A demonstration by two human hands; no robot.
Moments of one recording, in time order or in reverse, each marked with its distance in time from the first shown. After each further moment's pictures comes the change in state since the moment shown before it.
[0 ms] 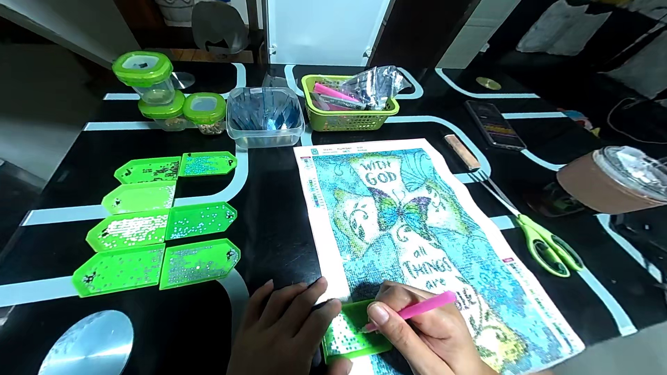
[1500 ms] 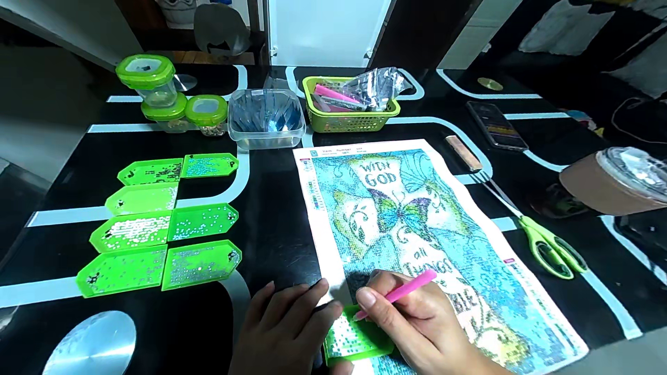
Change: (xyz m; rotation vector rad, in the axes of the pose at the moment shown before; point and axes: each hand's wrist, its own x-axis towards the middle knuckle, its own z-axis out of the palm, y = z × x) left_hand 0.000 0.000 0.000 0.003 0.007 0.011; right_hand 0.016 0.004 0.004 0.024 -0.014 0.028
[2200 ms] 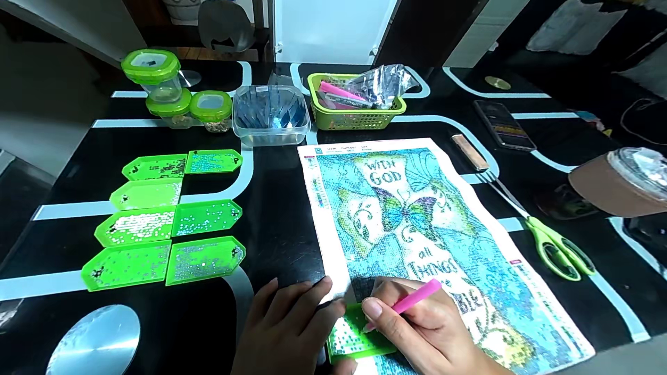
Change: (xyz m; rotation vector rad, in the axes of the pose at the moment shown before) left_hand 0.000 0.000 0.002 0.019 0.009 0.004; right_hand -0.003 0.000 -0.003 -0.002 -0.058 -0.061
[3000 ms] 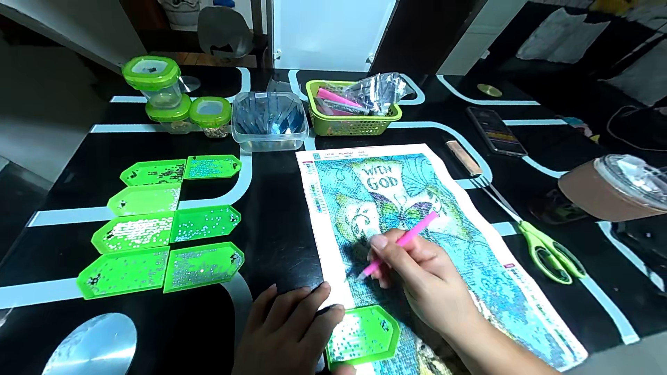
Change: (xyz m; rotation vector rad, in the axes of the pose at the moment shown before) left_hand 0.001 0.001 -0.003 -0.029 -0.021 -0.011; right_hand 0.031 0.001 -0.014 0.132 0.243 0.431
